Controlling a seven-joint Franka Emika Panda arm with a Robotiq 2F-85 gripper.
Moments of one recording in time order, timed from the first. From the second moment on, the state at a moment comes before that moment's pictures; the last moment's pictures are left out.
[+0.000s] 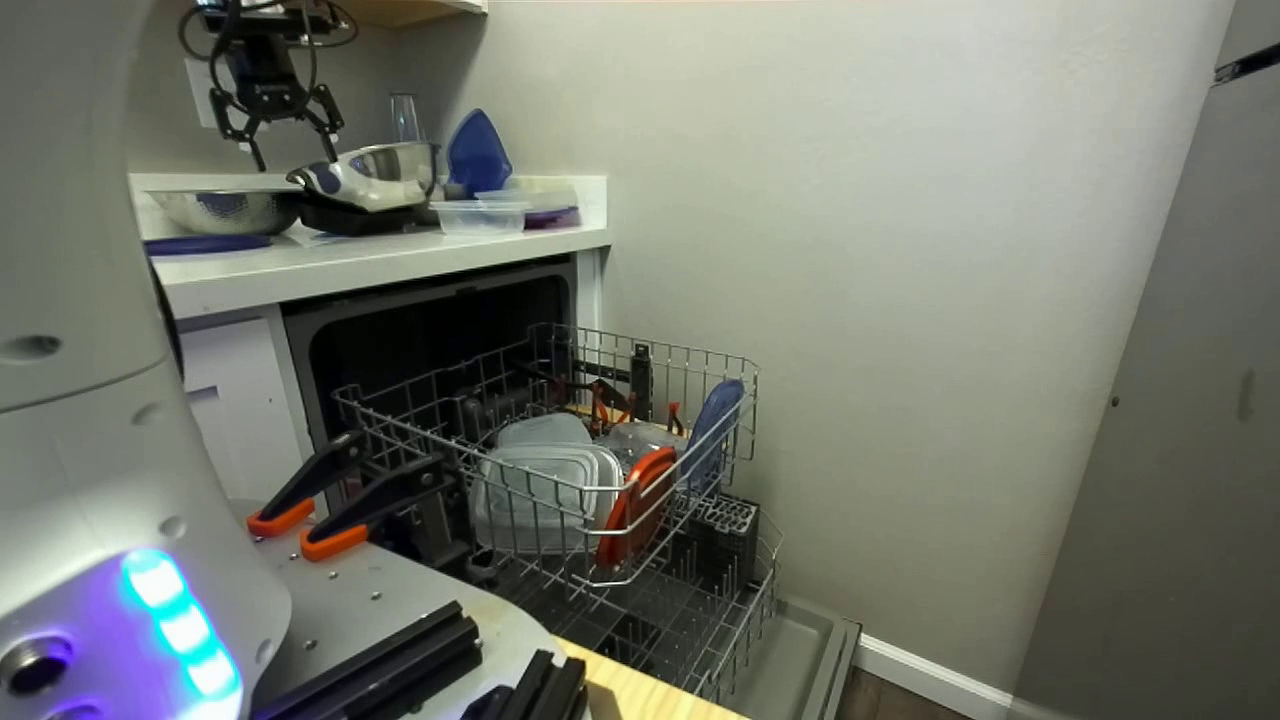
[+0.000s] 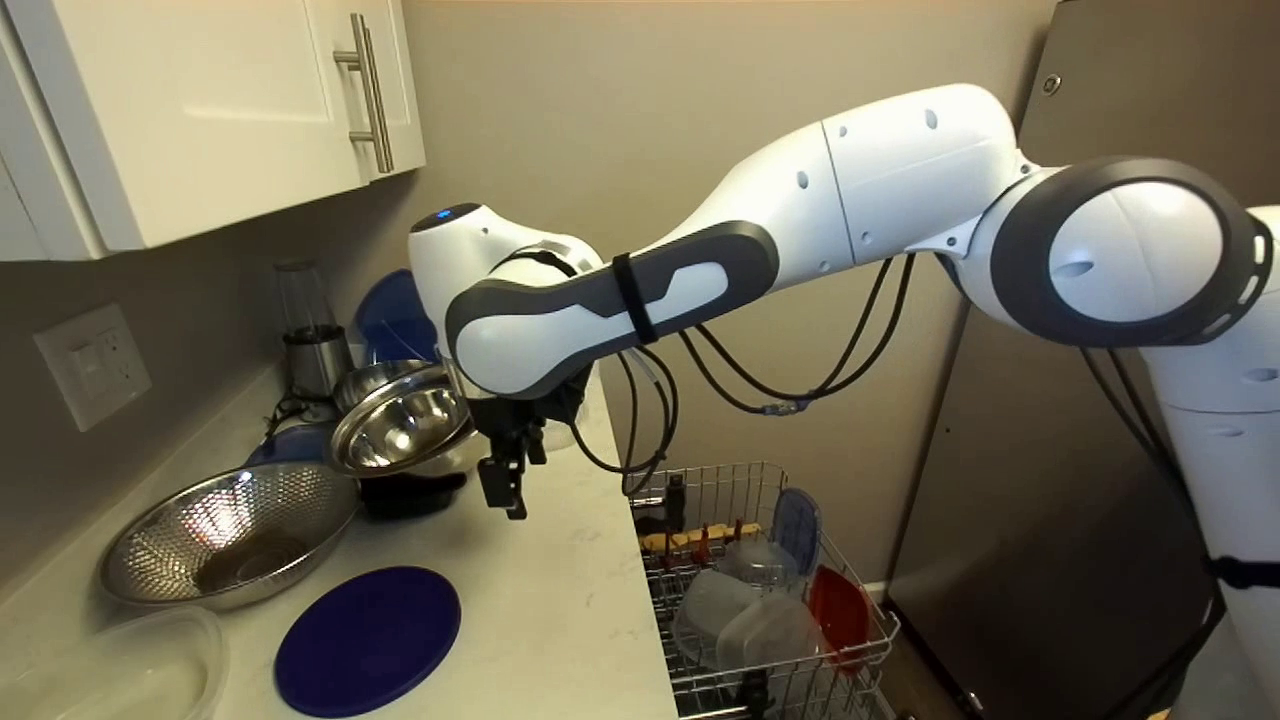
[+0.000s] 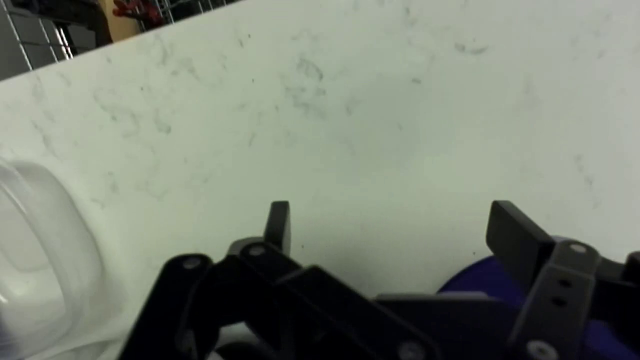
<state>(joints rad) 0.62 0.52 0.37 -1.44 -0.38 1.87 -0.11</state>
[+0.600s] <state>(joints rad) 0.76 0.72 0.29 -1.19 -0.38 1.86 -0.16</state>
